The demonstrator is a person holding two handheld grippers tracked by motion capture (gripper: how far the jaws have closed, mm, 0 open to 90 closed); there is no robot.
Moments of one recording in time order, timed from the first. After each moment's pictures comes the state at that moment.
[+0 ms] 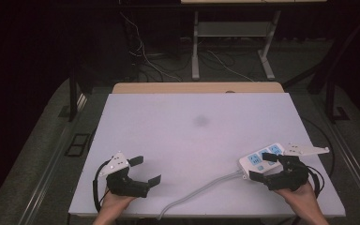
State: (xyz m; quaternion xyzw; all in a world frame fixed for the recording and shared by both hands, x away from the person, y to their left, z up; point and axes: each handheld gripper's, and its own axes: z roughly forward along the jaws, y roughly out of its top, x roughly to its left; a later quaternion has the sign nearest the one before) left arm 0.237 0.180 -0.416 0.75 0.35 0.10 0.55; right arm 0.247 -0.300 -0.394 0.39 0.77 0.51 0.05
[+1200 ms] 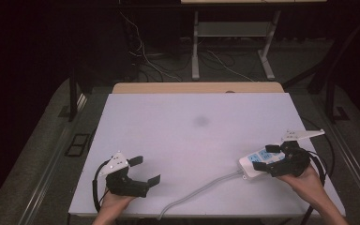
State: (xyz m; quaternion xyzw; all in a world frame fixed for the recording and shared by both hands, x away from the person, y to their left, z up) left arm 0.238 0.181 -0.417 0.75 0.36 0.10 0.55; right arm 0.283 -0.313 -0.384 0.40 0.80 0.44 0.03
